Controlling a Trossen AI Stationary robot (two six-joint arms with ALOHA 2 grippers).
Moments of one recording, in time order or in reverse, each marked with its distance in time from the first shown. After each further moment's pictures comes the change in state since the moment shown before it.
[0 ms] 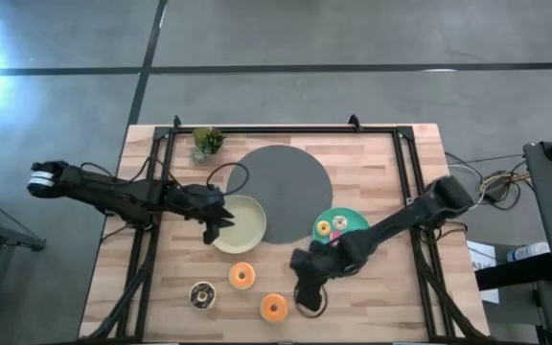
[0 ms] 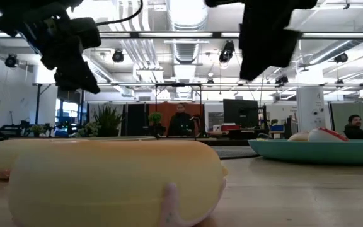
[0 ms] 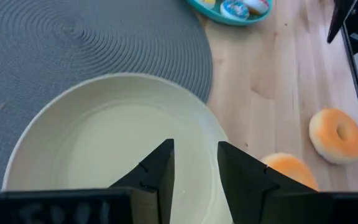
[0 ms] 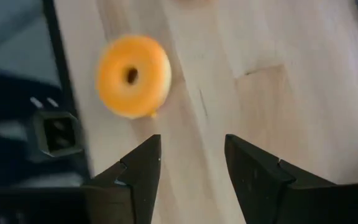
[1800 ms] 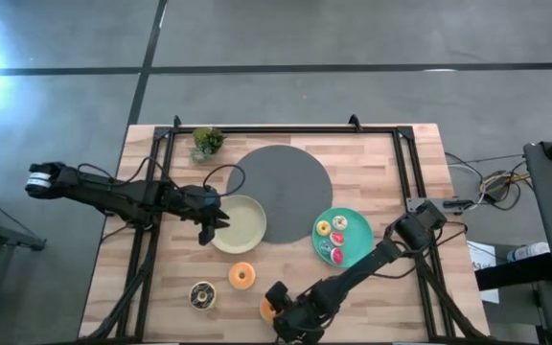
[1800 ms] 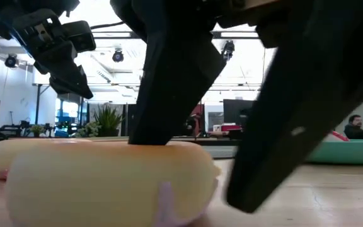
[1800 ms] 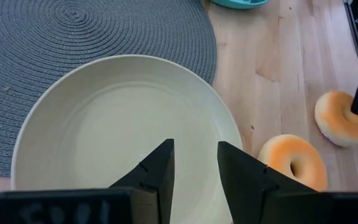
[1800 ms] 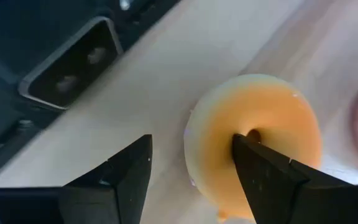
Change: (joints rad) left arm -0.001 -0.046 -0.040 -0.032 0.009 0.024; right arm 0.140 0.450 0.422 -0.015 0.091 -1.022
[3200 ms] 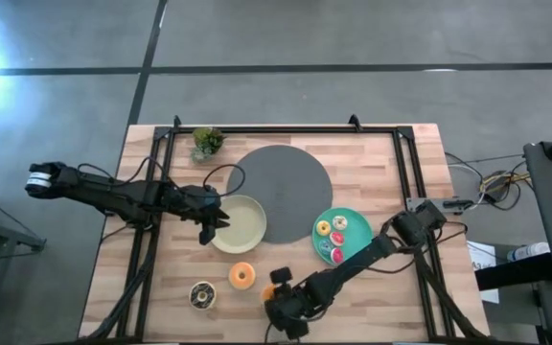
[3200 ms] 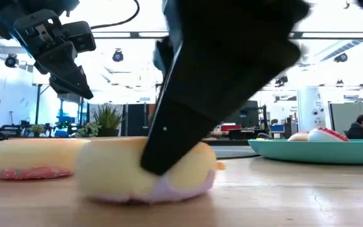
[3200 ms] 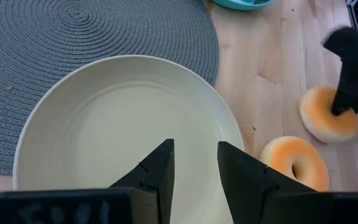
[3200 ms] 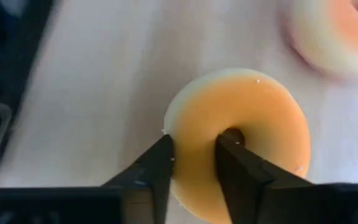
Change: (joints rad) left arm 0.000 0.000 0.000 0.000 -0.010 -0.010; right arm -0.051 -0.001 -0.010 -0.006 0.087 0.427
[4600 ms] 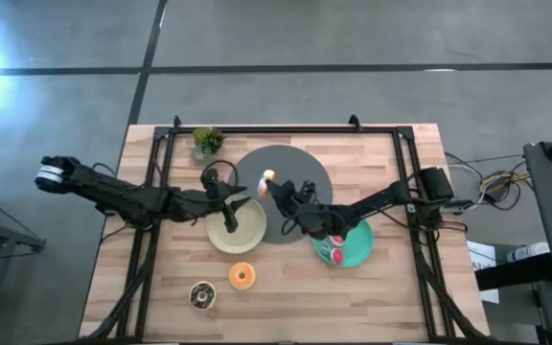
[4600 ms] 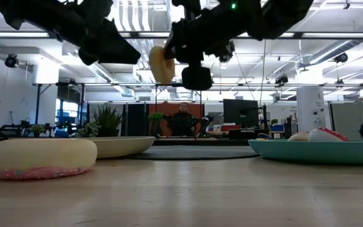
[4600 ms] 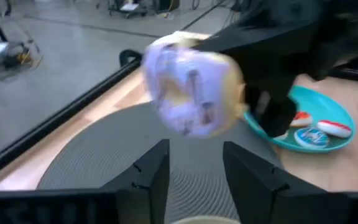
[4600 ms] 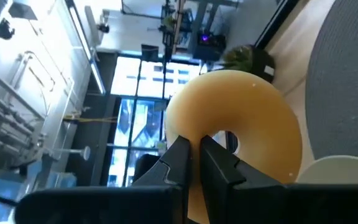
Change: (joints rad) left arm -0.106 0.166 0.049 0.490 -0.591 0.199; right arm -0.371 -0.379 -0.702 1.344 0.808 1.320
